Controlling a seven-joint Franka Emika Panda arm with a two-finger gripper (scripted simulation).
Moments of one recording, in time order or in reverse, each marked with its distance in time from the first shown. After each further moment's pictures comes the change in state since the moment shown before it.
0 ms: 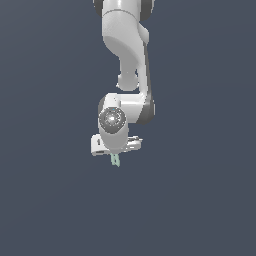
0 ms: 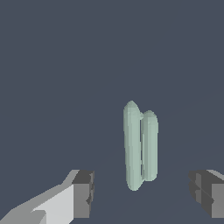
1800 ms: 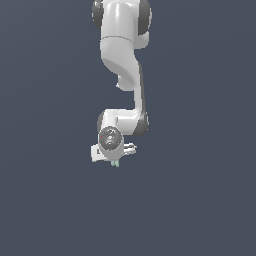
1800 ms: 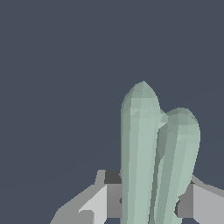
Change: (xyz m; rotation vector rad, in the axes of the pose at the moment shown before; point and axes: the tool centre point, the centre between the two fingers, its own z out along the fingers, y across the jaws) arm -0.002 0.016 0.068 -0.003 -0.080 -0.064
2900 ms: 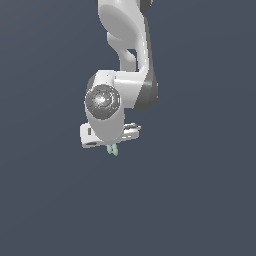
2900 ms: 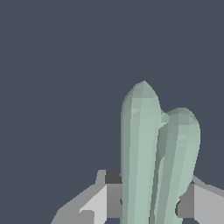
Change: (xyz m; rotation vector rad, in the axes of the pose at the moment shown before) arm -0.027 -0.002 -0.151 0.000 0.001 0.000
